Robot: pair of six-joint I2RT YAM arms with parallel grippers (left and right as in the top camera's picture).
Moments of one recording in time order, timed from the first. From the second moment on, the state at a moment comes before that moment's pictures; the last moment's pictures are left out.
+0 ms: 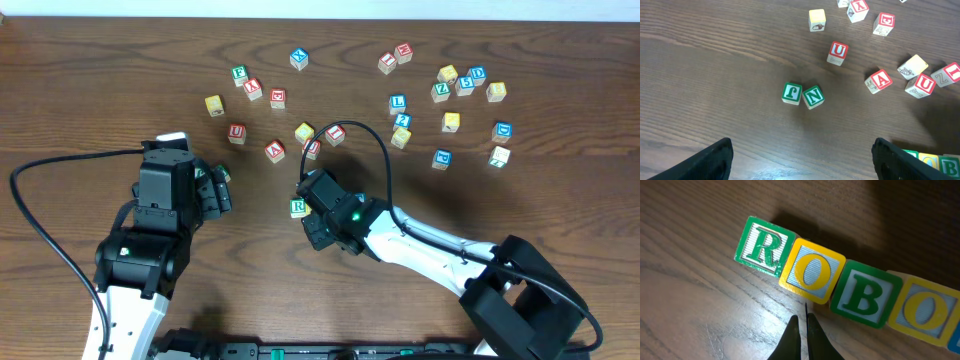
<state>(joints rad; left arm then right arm) -0.16 0.96 0.90 -0.78 -0.22 -0.28 0.86 1.76 0.99 -0.36 0.01 0.39</state>
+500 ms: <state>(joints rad) -0.16 0.97 0.90 -0.78 -0.22 -0.28 0.86 1.76 0.98 -0.32 0.02 0.39</state>
